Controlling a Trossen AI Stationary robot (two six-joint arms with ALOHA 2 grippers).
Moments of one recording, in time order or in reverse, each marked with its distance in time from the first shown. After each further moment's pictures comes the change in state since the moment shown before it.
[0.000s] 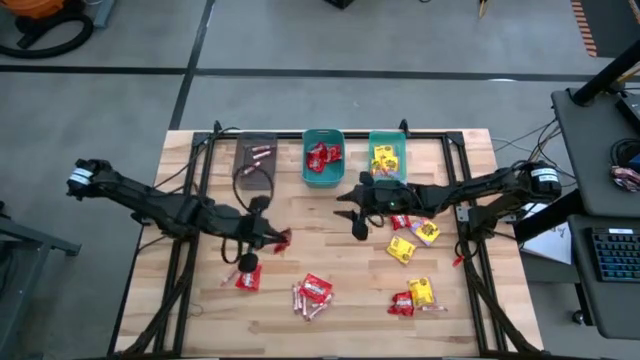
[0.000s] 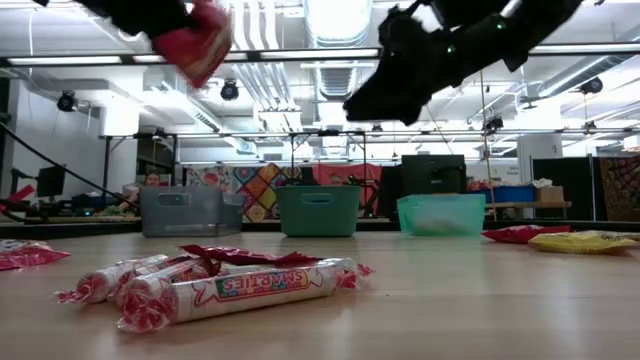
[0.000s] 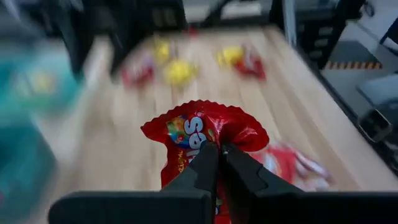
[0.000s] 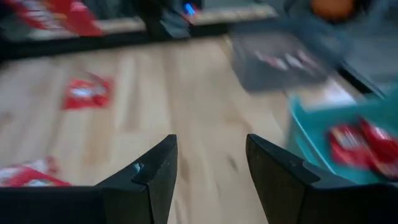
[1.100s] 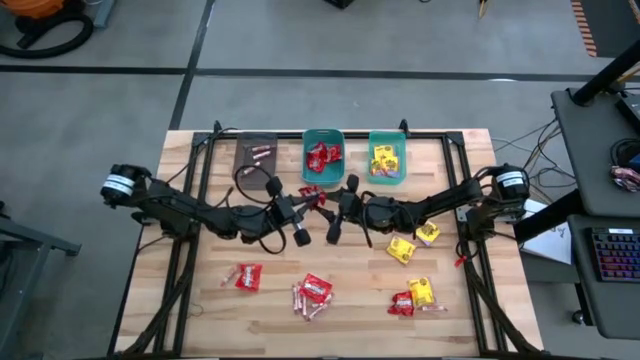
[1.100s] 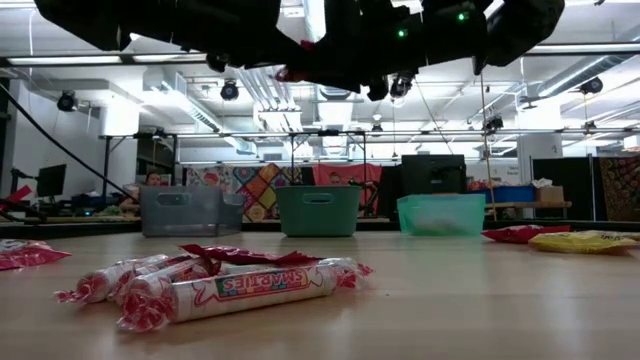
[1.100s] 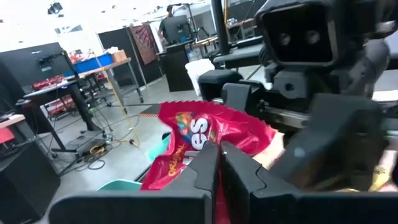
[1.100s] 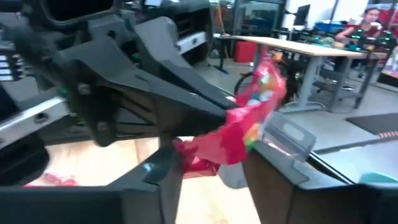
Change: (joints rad) left arm 0.078 0.455 -0.011 0.902 -0.560 0.268; right arm 0.113 0.266 0.118 0.502 0.348 -0.118
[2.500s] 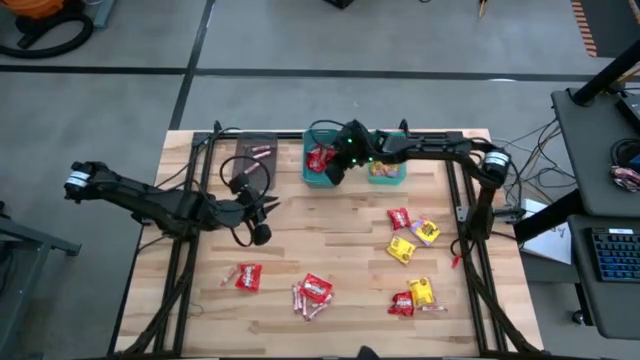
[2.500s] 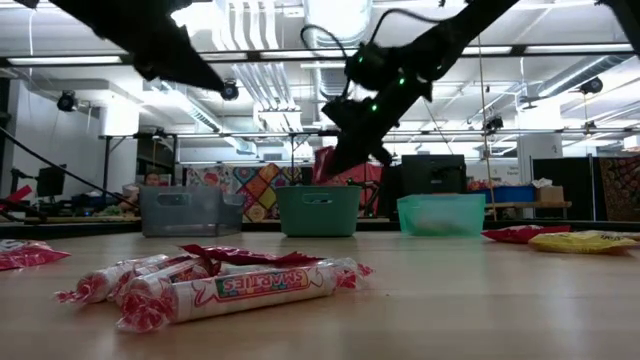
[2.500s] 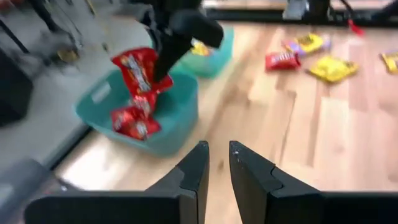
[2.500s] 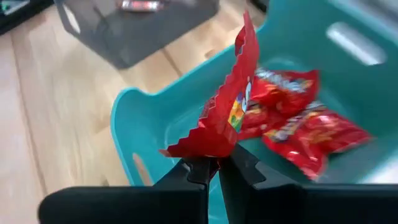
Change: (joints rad) left arm -0.016 -0.487 -0.003 -1.061 0.086 -0.467; right arm -0.535 0.119 0.404 -1.005 -0.562 0.246
